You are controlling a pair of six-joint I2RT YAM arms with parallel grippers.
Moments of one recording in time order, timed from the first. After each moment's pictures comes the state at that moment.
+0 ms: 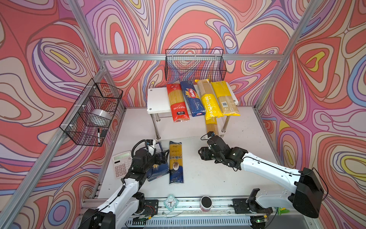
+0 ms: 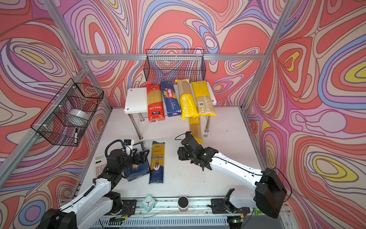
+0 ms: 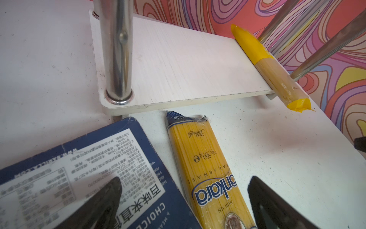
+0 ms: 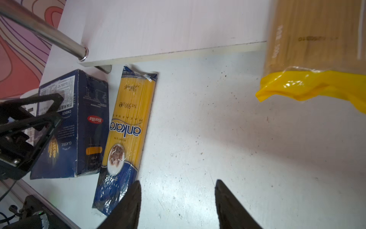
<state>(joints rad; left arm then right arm) -0.18 0.90 0.22 0.24 0.28 -0.30 0.85 1.30 0.91 -0.43 0.13 0.64</state>
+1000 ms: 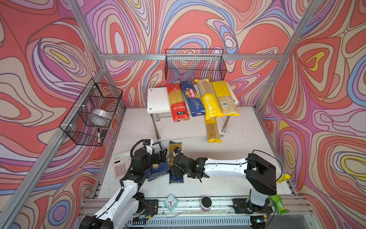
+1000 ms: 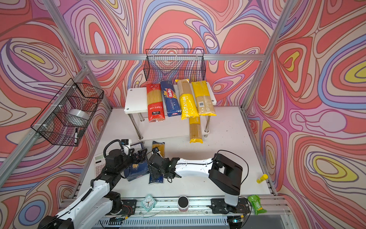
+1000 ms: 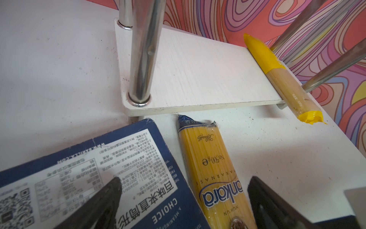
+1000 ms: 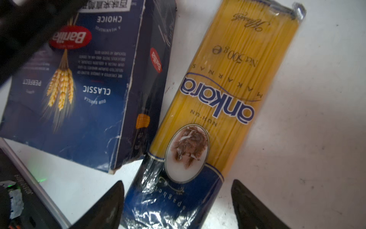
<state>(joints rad) -0.18 0.81 0.24 0.15 0.20 -0.33 1.17 1.82 1.15 -0.27 0.19 0.62</state>
